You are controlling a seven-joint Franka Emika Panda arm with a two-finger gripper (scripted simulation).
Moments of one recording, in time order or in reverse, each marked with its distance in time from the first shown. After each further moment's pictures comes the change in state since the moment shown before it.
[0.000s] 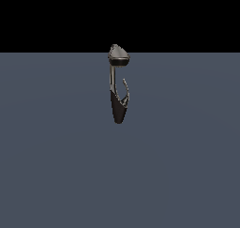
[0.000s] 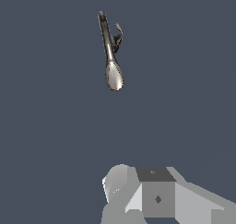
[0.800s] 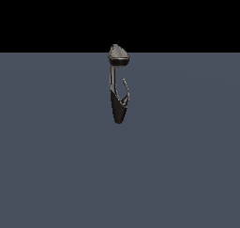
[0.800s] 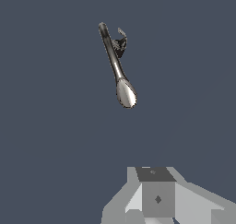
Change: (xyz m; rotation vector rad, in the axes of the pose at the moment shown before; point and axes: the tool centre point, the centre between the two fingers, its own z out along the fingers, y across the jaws) arm 0.053 -0.016 0.013 0.106 -0.069 0.148
